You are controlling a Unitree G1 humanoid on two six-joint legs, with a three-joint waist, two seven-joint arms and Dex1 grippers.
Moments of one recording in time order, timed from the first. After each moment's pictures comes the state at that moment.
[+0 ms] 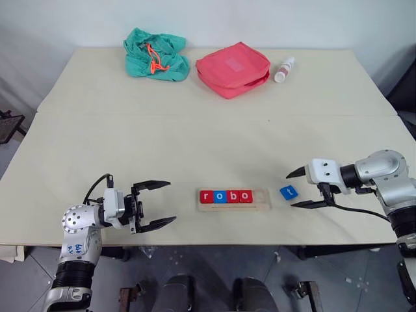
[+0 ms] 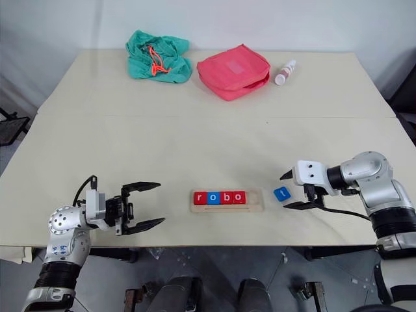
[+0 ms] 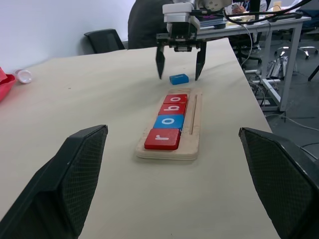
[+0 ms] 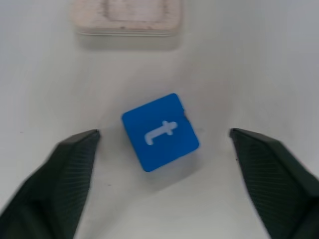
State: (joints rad) left arm -0.23 0.48 0.14 0.26 -0.51 -0.38 -1.38; right arm -0.64 -0.90 0.20 0.52 0.05 -0.23 1.49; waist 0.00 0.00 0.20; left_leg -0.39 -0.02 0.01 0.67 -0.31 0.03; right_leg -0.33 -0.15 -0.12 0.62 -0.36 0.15
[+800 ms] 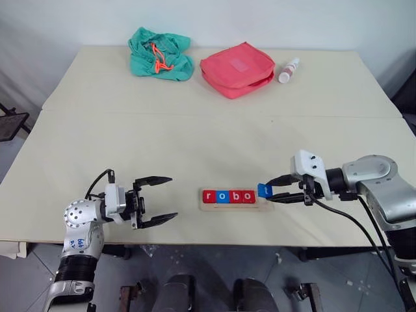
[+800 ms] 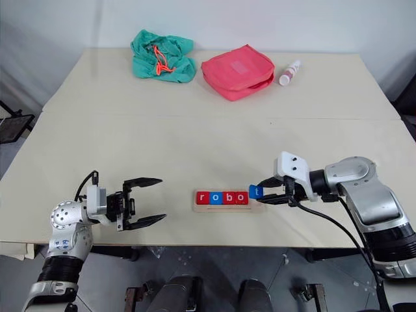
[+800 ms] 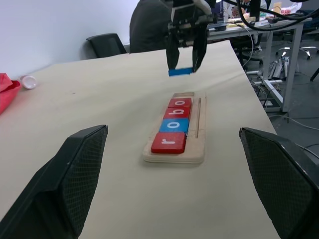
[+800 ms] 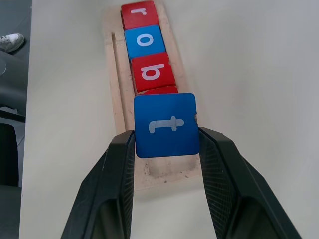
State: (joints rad) left arm -0.28 0.47 0.13 0.30 -0.51 -0.38 -1.41; right arm -0.48 -0.89 0.12 -0.10 0.27 0.46 1.31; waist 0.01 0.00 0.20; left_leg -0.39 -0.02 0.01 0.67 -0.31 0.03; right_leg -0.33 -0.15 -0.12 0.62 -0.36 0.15
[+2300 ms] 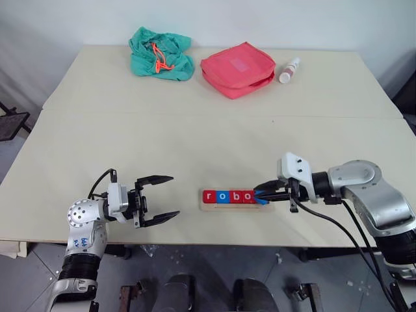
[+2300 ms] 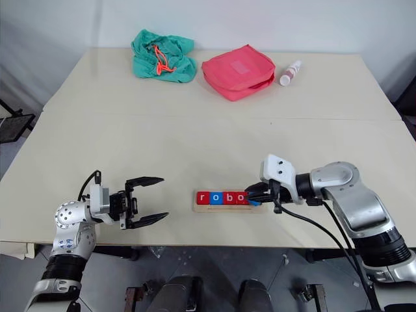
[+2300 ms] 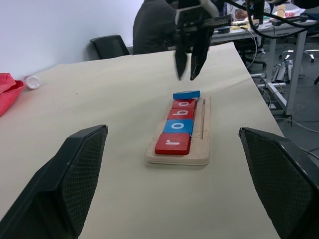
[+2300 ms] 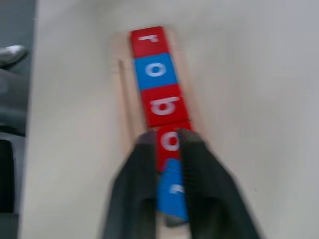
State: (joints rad) left arm -0.29 0.46 0.13 0.33 -0.50 -0.40 -1.39; right arm -0.45 -0.83 0.15 -0.22 0.30 0.53 1.23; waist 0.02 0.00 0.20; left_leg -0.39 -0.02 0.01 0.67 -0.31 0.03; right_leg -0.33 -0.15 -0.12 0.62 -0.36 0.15
